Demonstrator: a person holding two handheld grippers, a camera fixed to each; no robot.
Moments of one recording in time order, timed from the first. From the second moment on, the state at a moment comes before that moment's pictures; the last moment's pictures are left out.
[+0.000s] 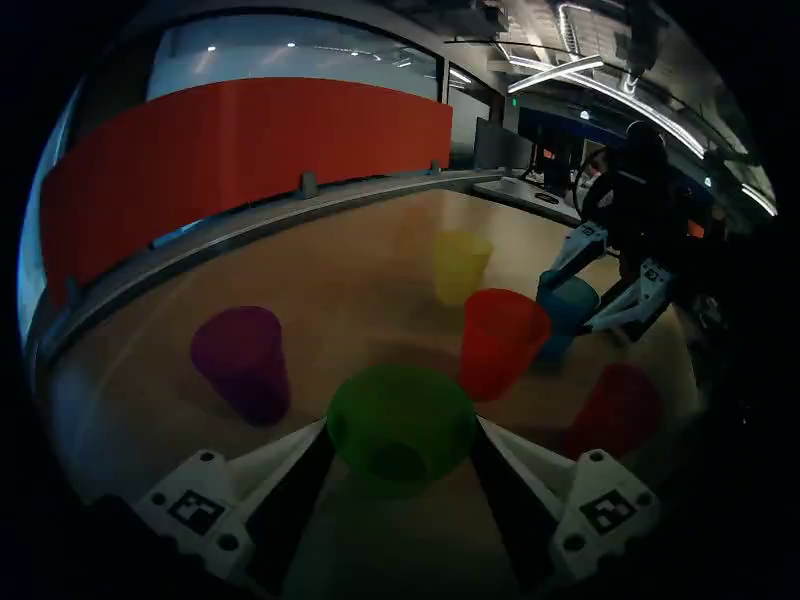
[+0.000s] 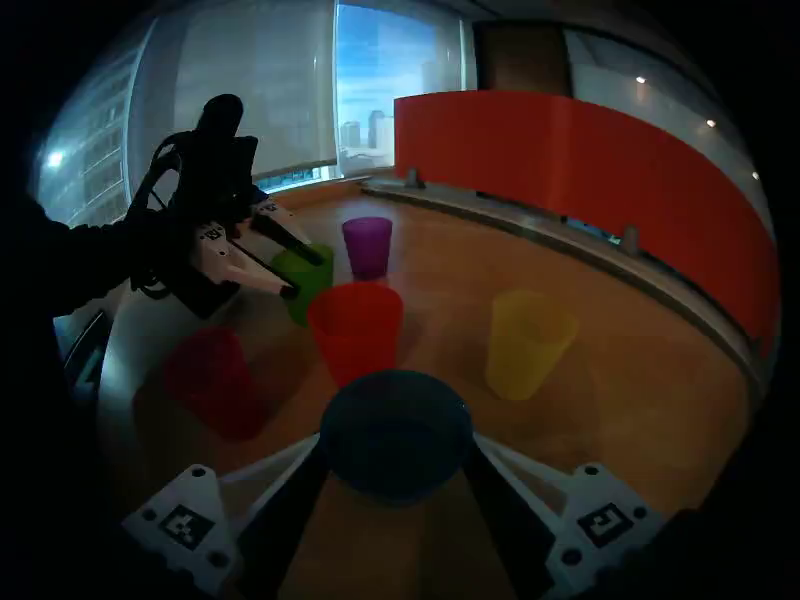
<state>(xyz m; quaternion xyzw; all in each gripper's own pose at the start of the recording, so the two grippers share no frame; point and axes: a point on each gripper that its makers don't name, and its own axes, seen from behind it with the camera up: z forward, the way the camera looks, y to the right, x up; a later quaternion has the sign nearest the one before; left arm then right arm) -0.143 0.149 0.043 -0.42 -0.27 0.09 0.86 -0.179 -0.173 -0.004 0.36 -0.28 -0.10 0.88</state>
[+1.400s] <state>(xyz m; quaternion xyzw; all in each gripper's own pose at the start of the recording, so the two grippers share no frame) -0.078 0.148 0.037 -0.42 -0.22 0.06 0.88 -0.122 -0.171 -0.004 0.35 -0.24 -0.09 0.90</state>
